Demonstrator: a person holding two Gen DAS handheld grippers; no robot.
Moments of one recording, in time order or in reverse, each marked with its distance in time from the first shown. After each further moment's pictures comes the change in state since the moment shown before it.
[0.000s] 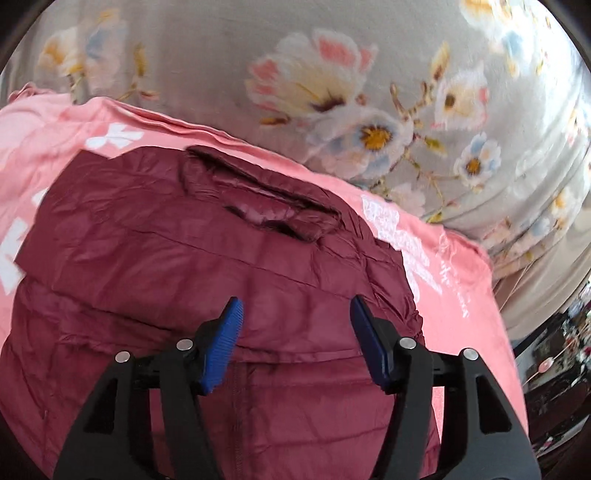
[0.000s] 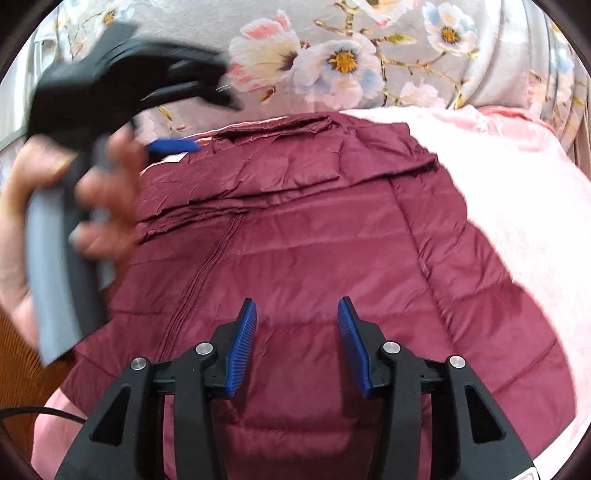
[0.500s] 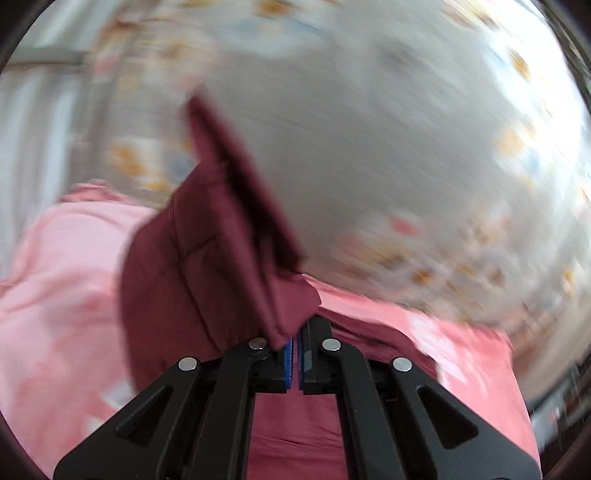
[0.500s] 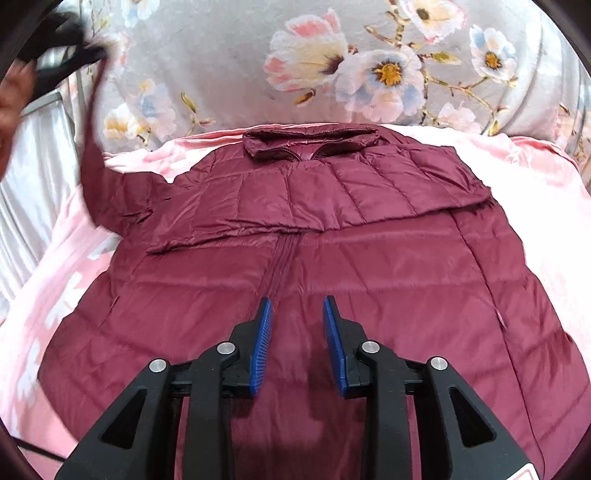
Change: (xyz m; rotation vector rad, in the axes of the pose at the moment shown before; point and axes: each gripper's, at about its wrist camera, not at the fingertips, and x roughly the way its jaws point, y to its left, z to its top) left arm -0.126 0.068 0.115 0.028 -0.280 0.101; right arm 0.018 0.050 0.007 -0.056 -0.008 0.025
